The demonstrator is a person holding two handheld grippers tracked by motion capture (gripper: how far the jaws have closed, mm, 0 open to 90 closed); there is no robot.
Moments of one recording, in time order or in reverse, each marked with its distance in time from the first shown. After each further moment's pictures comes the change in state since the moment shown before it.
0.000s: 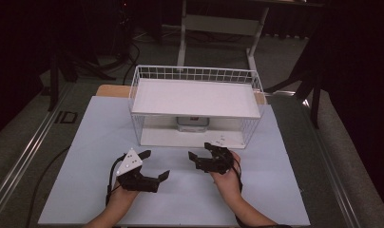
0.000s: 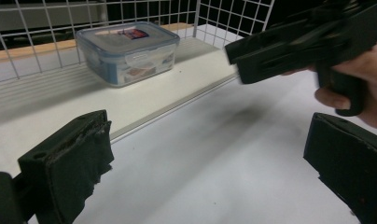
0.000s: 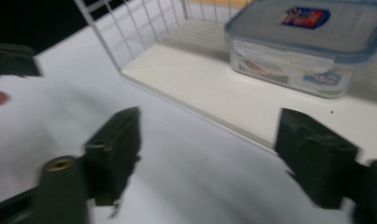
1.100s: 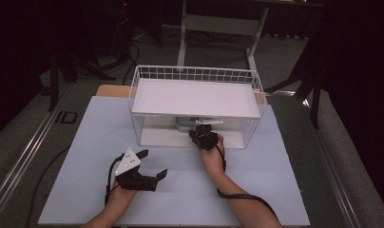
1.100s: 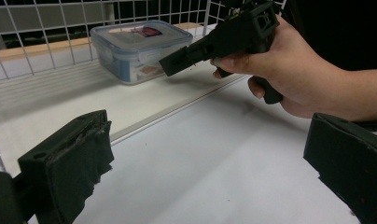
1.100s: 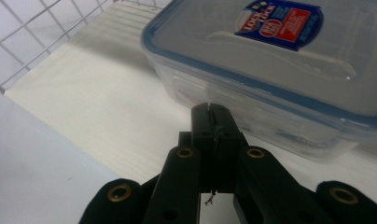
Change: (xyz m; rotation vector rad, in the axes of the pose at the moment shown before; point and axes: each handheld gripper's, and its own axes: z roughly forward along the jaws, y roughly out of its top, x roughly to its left) left arm 0.007 -0.006 0.000 -0.008 0.030 -0.007; right arm -0.034 0.029 0.093 0.126 -0.165 0.024
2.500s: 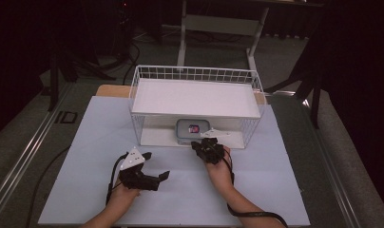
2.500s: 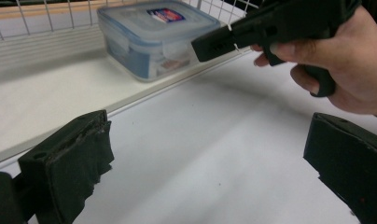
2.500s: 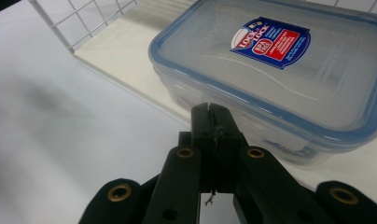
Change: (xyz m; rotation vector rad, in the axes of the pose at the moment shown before) left arm 0.003 -0.001 0.010 0.100 -0.043 -0.054; right arm 0.015 -0.026 -0.046 -0.008 0.073 -0.063
